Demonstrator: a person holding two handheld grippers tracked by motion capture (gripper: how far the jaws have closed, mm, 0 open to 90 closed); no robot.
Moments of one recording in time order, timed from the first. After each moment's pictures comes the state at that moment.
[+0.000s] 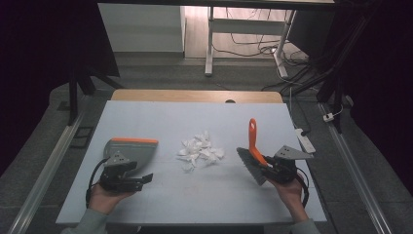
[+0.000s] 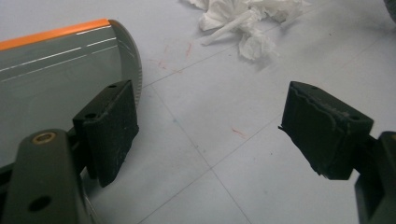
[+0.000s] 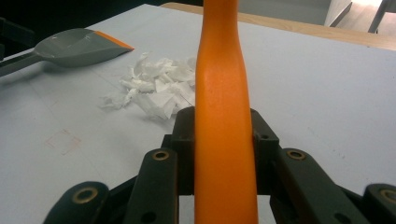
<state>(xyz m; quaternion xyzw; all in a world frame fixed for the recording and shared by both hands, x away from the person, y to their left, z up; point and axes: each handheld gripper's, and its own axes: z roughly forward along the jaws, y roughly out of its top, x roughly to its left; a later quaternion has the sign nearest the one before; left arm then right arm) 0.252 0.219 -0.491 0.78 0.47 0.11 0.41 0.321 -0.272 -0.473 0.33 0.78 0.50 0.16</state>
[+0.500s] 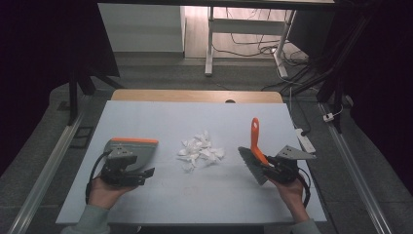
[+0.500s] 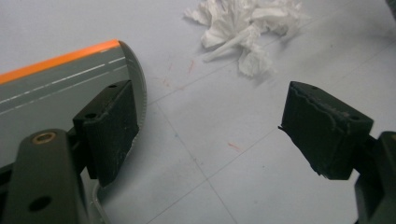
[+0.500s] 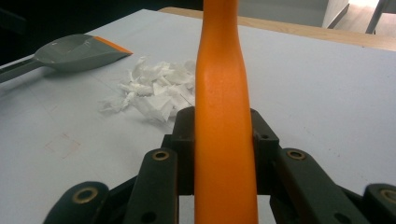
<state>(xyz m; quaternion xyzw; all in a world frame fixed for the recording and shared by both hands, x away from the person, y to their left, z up) 0.257 0.209 -0.457 0.78 0.48 0.12 0.38 0.321 -0.276 -0.474 0.34 0.77 0.51 0.16</state>
